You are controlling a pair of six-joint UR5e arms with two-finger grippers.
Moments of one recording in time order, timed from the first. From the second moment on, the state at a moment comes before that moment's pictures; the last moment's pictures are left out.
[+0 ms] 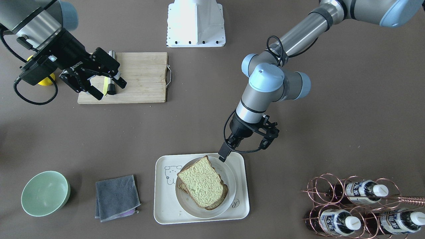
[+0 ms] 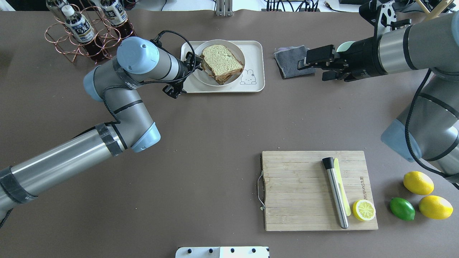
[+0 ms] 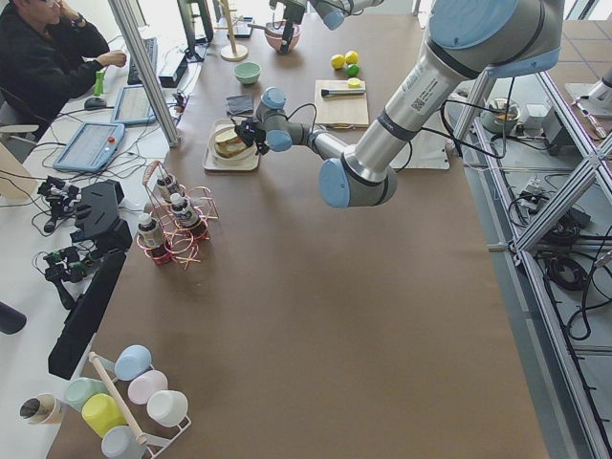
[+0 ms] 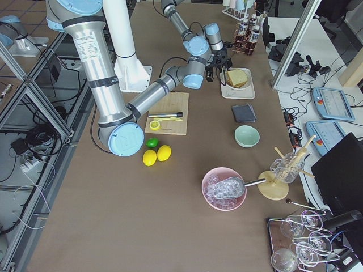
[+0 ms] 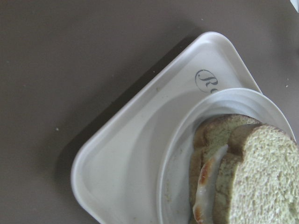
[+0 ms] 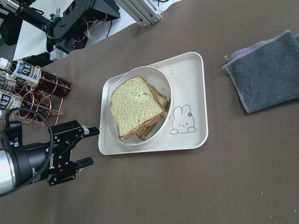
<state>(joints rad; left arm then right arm) -0.71 -2.31 -1.29 -2.22 -1.84 -2.05 0.91 -1.26 1.92 -0.89 2.14 1.35</state>
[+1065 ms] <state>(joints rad) -0.73 -2.03 -1.93 -1.69 -1.78 -1.84 0.93 -1.29 1.93 -0.90 2.16 1.31</state>
